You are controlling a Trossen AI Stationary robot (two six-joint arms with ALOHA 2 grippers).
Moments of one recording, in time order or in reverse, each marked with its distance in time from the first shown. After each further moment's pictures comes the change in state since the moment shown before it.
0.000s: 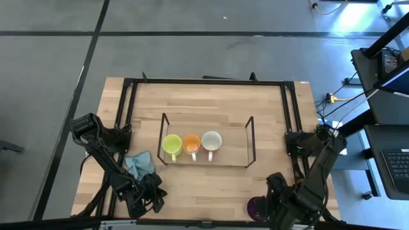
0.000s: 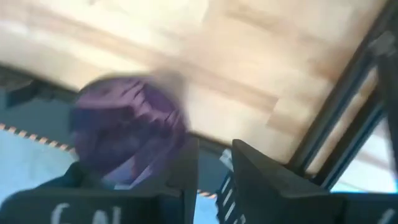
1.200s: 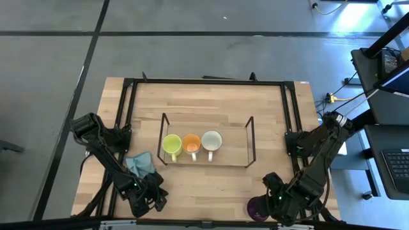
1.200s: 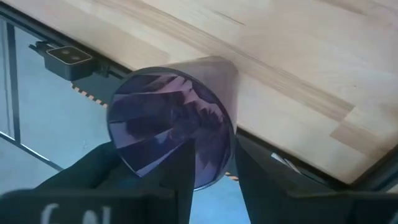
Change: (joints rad) left arm 0.033 0.000 0.001 0.014 0.053 -0.029; right arm -0.002 -0.210 -0.390 0.469 0.070 -0.071
